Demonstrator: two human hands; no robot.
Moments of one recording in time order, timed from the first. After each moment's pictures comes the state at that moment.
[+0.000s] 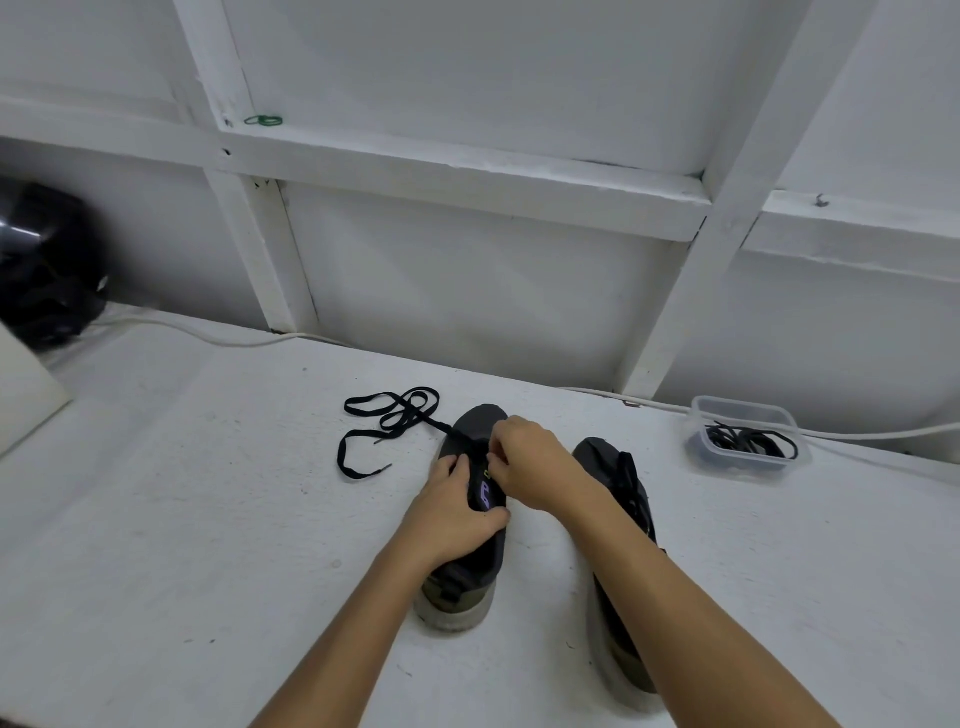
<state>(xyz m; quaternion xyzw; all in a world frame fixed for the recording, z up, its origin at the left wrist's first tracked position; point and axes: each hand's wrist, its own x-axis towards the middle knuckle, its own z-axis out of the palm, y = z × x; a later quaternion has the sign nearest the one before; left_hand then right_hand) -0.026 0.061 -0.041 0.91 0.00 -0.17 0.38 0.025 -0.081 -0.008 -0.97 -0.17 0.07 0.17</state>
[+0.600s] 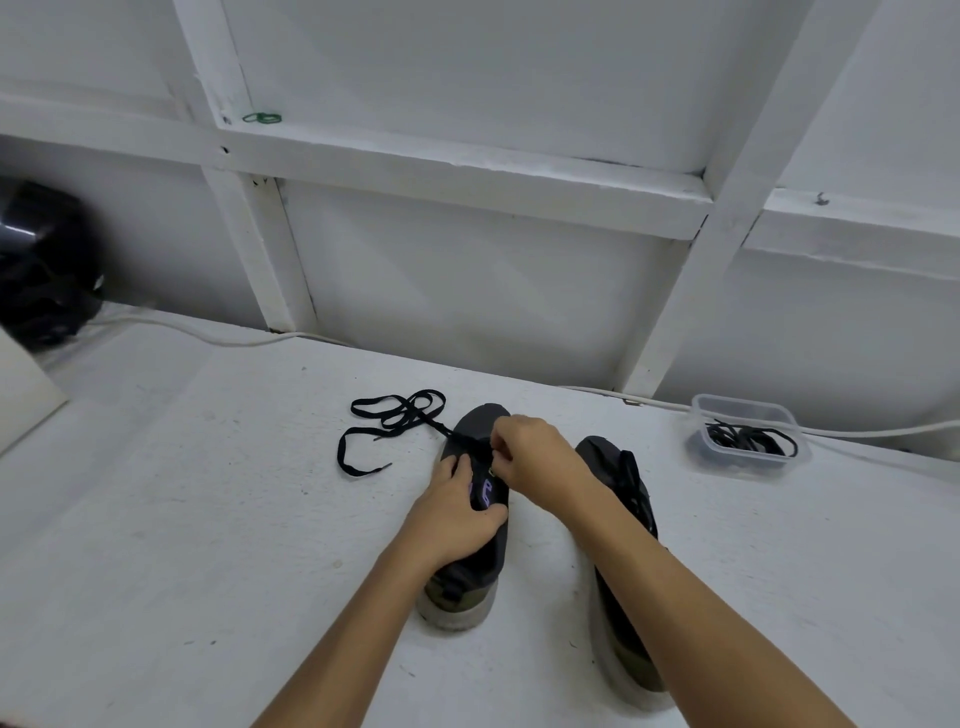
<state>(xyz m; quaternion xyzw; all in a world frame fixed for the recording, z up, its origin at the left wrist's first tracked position) -0.025 0.060 -0.045 0.91 0.00 -0.18 0.38 0.025 -0.084 -0.009 -0.97 -0.17 0.02 0.19</state>
